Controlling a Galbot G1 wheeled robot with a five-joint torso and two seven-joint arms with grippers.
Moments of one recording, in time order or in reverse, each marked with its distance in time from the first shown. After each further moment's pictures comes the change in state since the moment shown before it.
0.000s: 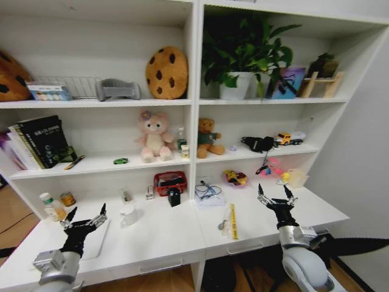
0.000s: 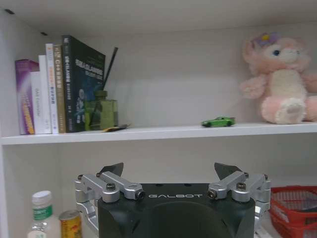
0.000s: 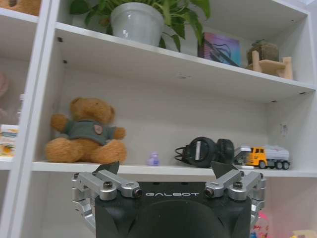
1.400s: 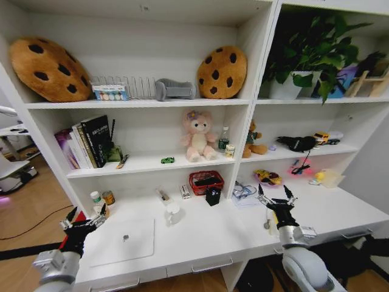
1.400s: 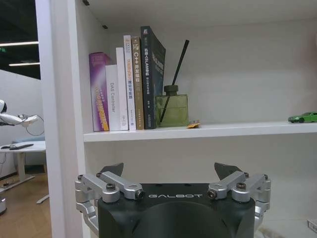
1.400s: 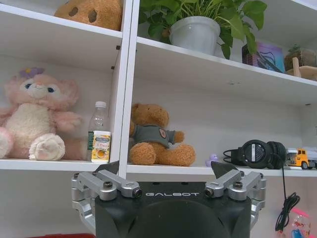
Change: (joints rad) left arm 0.000 0.000 0.000 0.000 0.000 0.000 0.000; right arm 0.000 0.000 0.000 0.000 0.000 0.000 0.000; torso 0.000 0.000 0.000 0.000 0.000
